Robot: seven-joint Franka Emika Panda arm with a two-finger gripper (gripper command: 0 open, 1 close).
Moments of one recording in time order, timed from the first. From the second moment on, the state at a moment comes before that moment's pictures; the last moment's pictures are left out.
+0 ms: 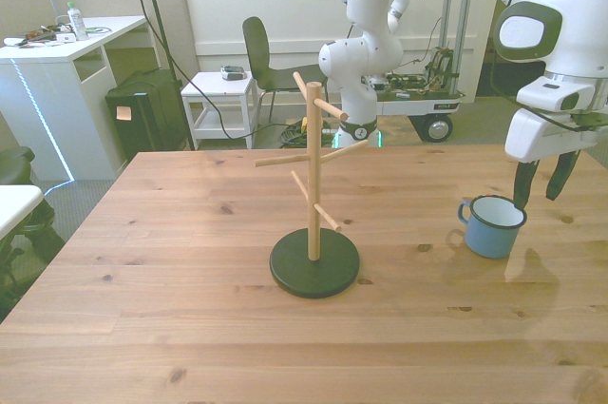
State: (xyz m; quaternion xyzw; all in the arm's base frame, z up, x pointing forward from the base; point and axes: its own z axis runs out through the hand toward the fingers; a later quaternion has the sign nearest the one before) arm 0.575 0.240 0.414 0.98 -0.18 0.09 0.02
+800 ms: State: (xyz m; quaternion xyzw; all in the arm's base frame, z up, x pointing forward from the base) arm 0.576 0.224 0.388 0.98 -0.19 0.07 0.03
